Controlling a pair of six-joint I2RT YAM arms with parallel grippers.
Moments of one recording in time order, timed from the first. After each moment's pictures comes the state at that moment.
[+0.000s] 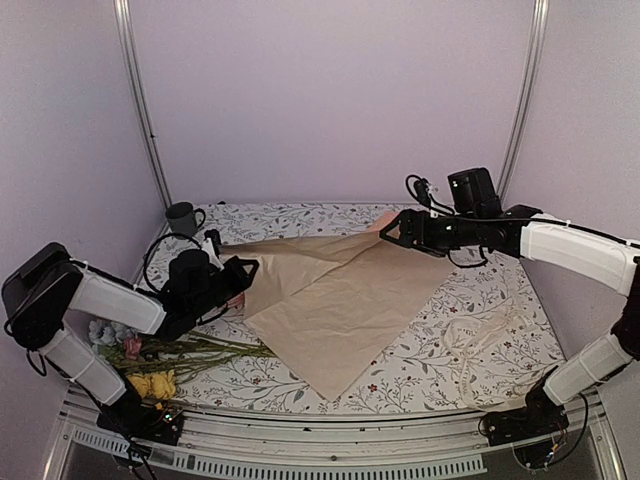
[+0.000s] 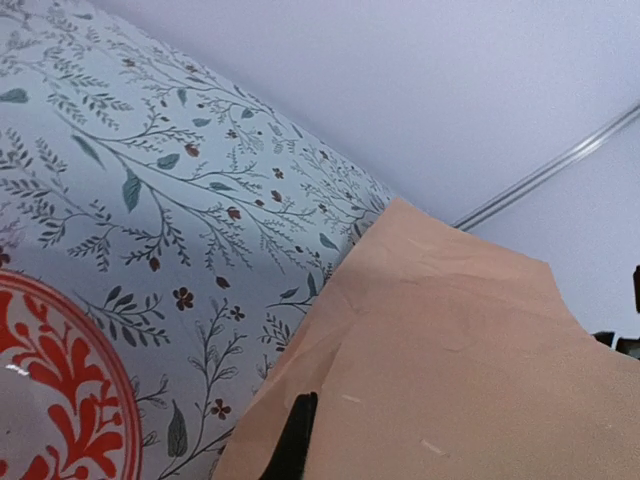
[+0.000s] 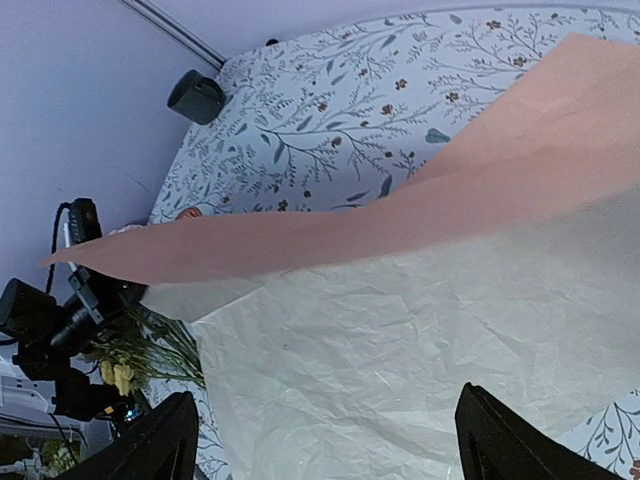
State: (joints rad) left arm -0.63 1.52 0.47 0.81 -0.14 -0.85; right arm 0.55 1.44 1.11 -0.26 -0.33 0.53
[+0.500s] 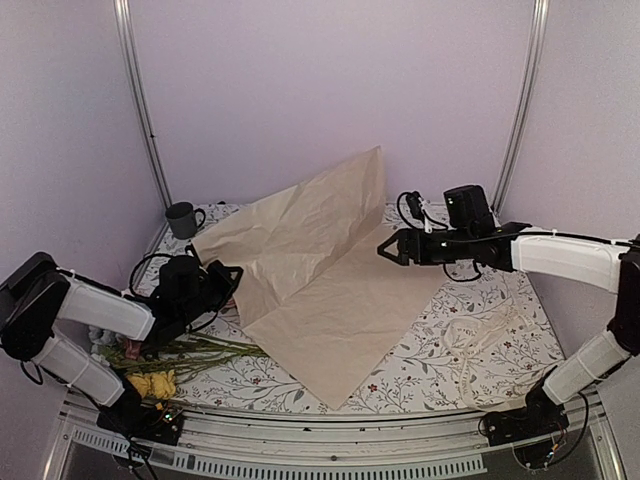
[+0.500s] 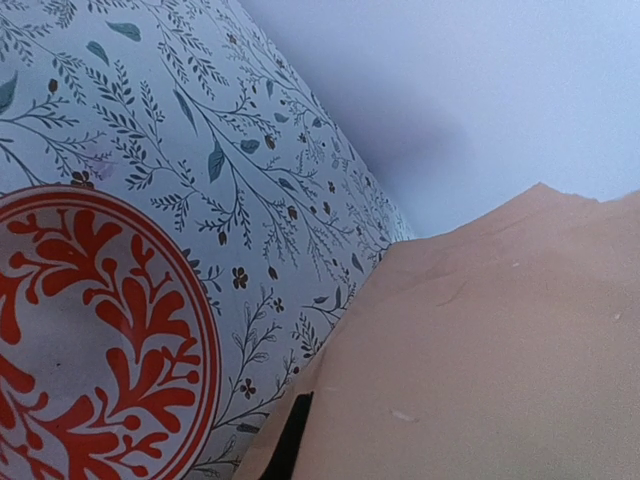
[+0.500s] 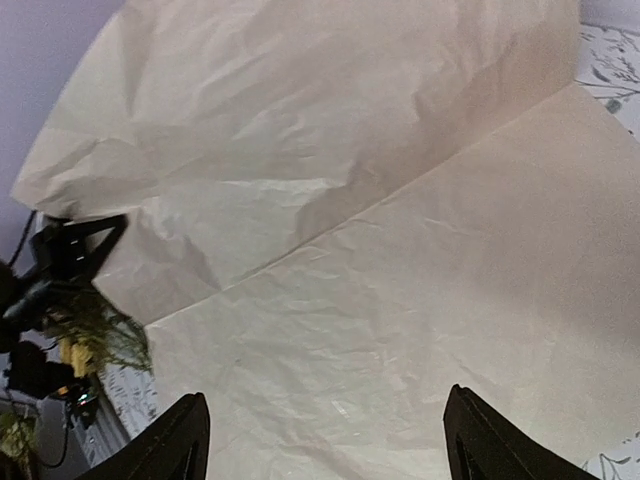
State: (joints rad) left arm -0.59 1.43 0.38 0.74 -0.20 -1.14; right arm 0.55 1.47 0.98 -0.10 -0.36 0.40
